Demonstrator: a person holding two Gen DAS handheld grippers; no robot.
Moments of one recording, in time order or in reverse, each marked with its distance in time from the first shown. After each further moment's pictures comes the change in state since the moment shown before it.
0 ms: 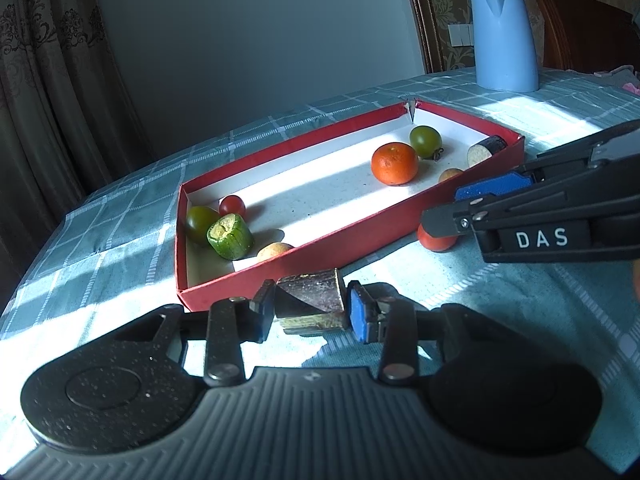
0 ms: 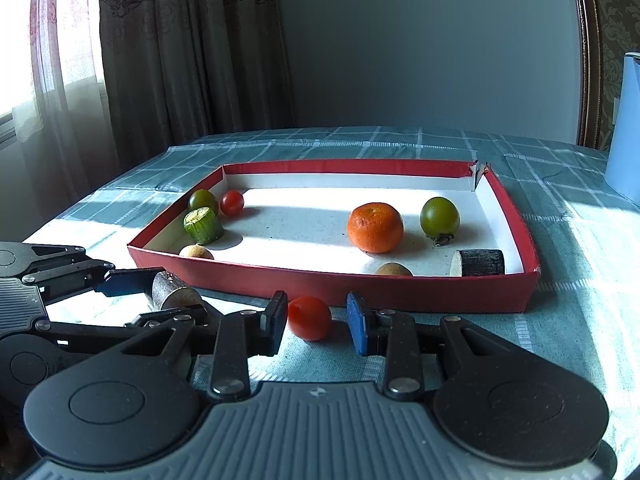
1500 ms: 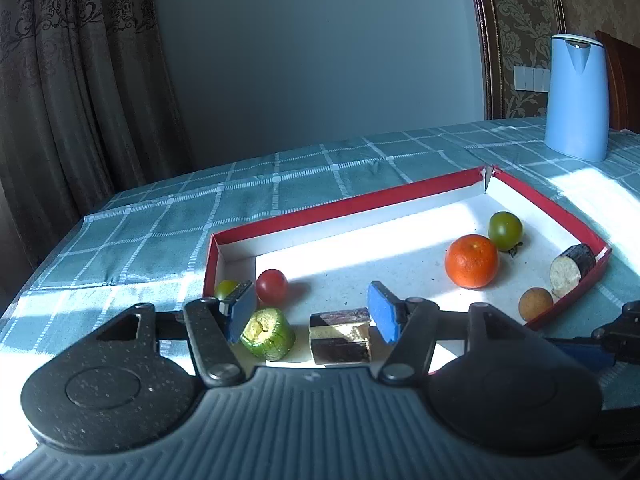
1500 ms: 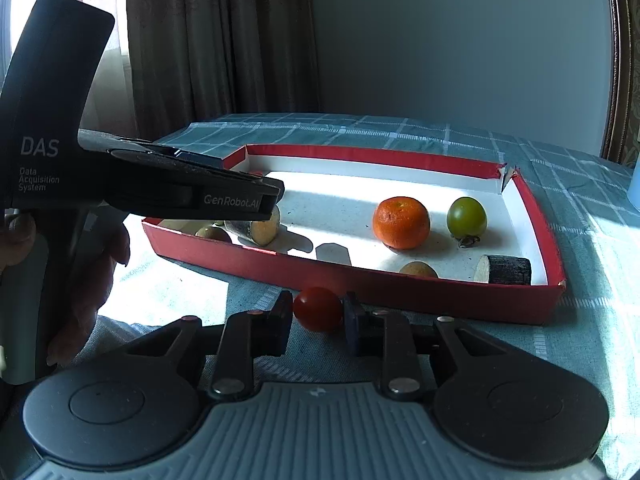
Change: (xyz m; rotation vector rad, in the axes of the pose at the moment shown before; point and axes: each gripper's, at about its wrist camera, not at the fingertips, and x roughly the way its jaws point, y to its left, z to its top) left arm 0.048 0.031 0.055 -0.160 -0.038 0.099; right arm 0.004 0.010 -0.001 -0.090 0.022 0.042
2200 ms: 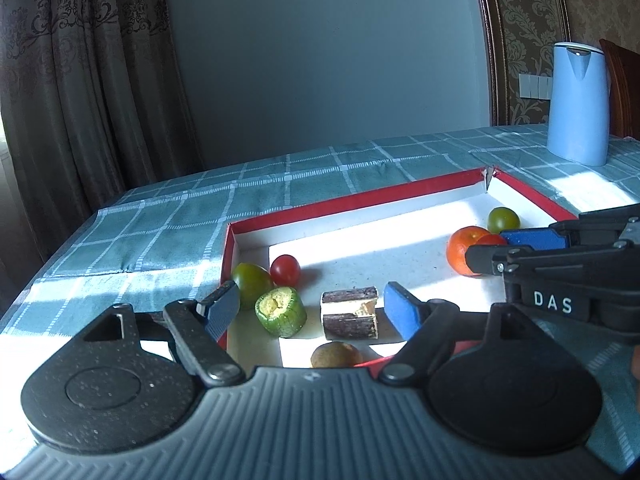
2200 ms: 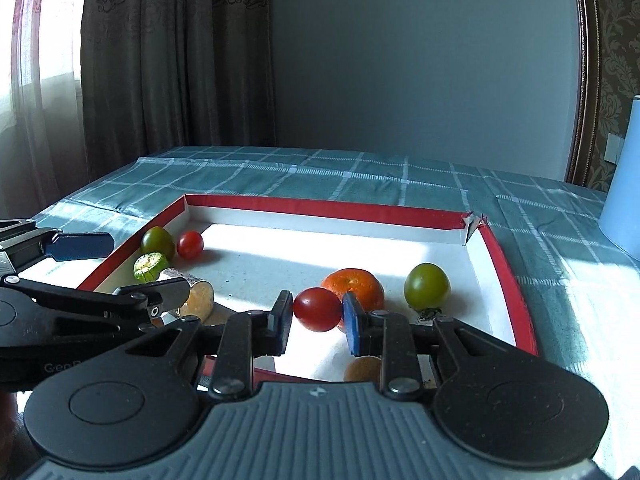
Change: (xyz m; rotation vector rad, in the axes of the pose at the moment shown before) left arm -0.019 0.005 -0.011 -0.019 -0.020 0.018; right arm 0.032 -0.025 0.039 0.068 -0.063 -0.130
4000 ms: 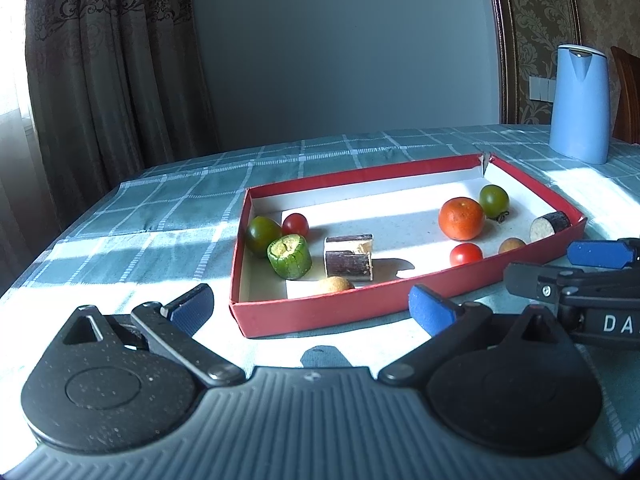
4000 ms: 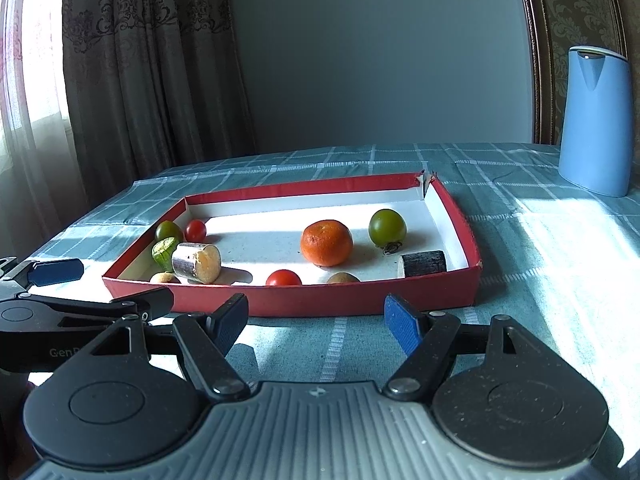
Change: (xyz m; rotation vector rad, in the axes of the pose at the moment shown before) left arm -0.037 -0.003 -0.030 -0.050 0.014 0.040; right arm -0.057 -0.005 -0.042 0.112 -0.015 -0.015
